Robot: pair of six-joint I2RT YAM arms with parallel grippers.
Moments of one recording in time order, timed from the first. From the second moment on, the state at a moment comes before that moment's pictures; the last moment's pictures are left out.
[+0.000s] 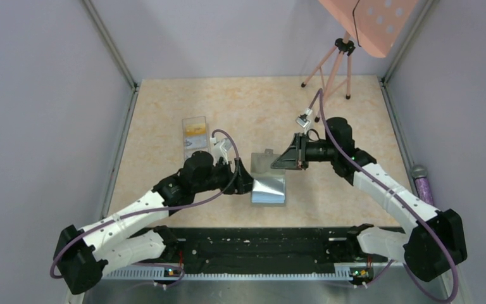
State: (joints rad) left arm -0.81 0.98 0.68 -0.18 0.30 -0.84; right arm 0.44 1.16 0.80 -0.10 -0.89 0.82
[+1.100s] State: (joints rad) left arm -0.77 0.99 0.50 0.49 0.48 -1.03; right arm 0.44 1.11 0.71 0.12 -0.97 1.06
